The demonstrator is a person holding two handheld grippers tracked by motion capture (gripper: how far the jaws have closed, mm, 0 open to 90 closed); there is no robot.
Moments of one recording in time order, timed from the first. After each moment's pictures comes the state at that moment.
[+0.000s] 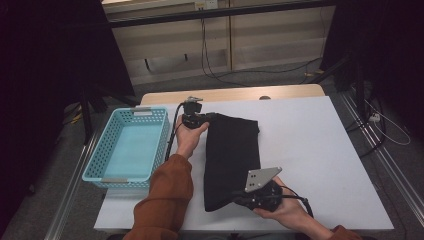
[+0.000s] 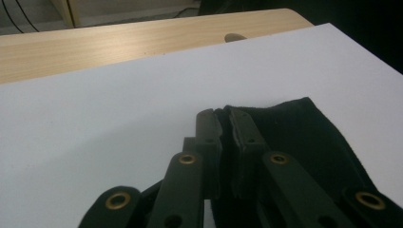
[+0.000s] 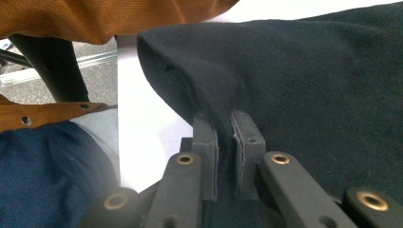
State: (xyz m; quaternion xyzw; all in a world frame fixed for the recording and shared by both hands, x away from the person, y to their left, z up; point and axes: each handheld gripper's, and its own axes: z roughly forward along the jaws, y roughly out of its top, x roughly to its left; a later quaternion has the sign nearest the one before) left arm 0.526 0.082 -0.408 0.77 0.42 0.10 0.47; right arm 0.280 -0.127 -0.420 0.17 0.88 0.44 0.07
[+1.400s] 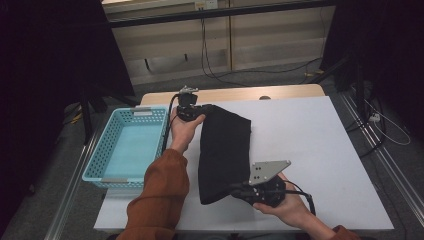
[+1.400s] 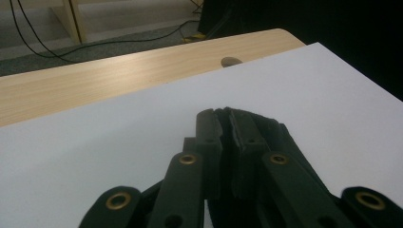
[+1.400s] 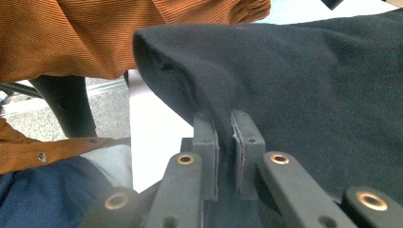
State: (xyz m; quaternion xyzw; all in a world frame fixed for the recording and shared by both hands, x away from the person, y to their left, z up) left arm 0.523 0.090 -0.369 0.77 0.41 0.11 0.48; right arm 0.278 -0.130 -0.387 0.18 0.85 0.49 0.08
